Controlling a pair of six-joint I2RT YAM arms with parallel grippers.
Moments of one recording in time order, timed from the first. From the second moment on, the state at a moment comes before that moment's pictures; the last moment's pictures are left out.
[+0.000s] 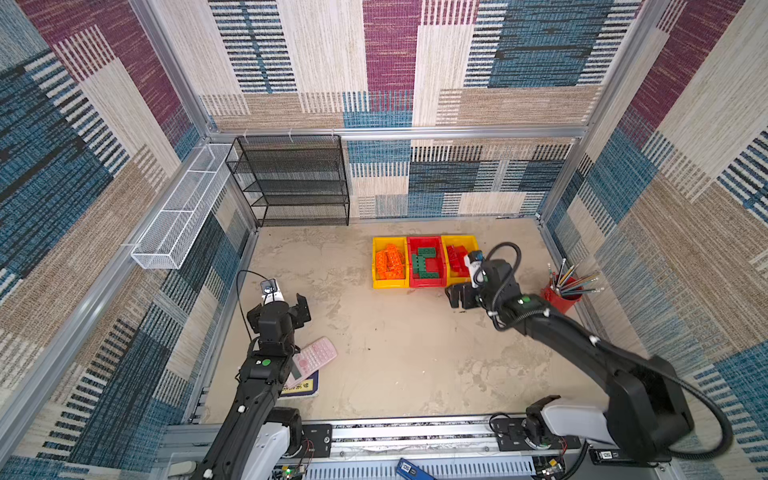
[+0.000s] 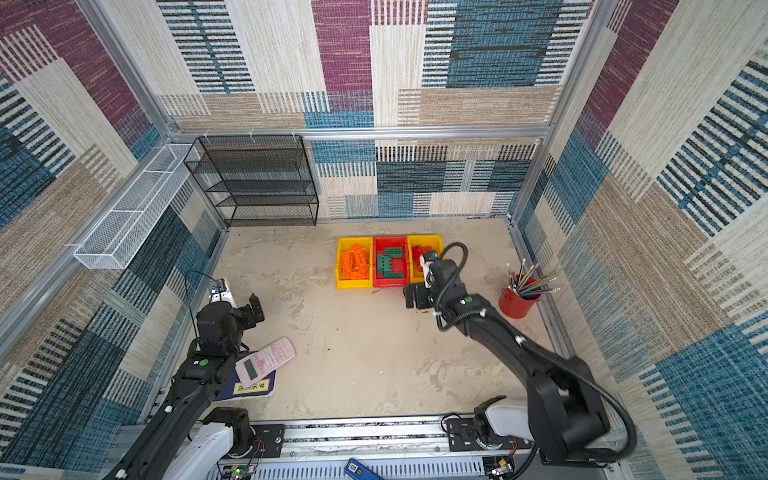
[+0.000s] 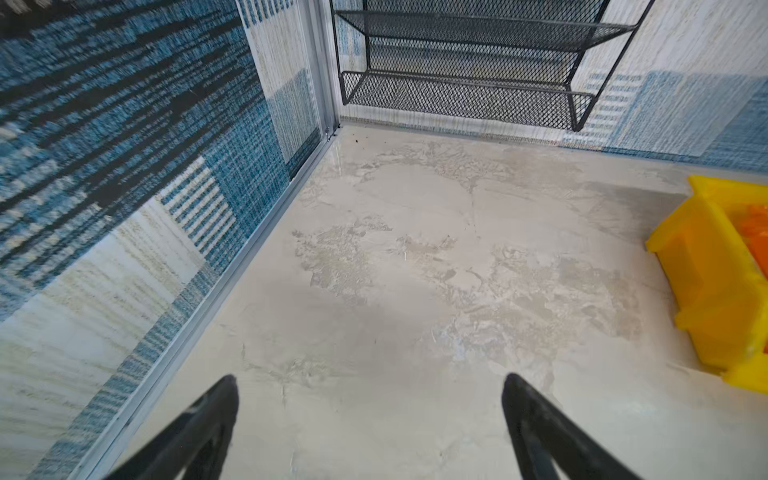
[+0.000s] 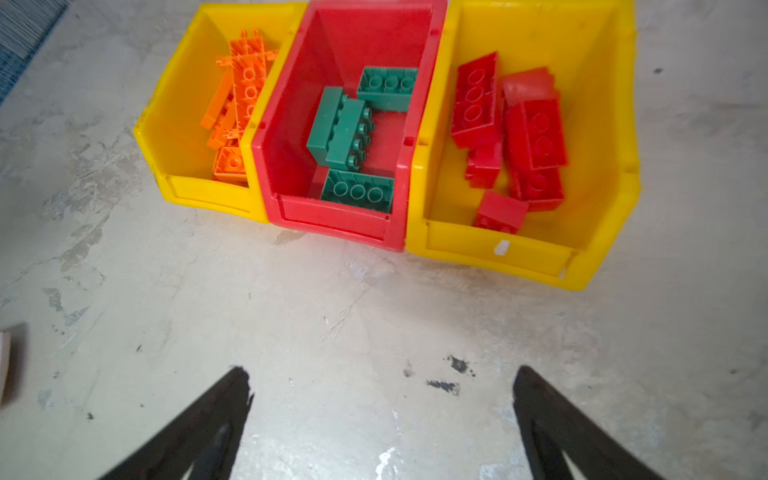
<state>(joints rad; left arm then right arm) -0.06 0.83 0.41 -0.01 -0.37 -0.11 0.39 1.17 0.67 -0.14 0.00 0.17</state>
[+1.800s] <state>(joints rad) 0.05 1.54 0.42 0.74 0.00 -0.03 -0.02 1.55 0.20 1.31 -0.02 0.02</state>
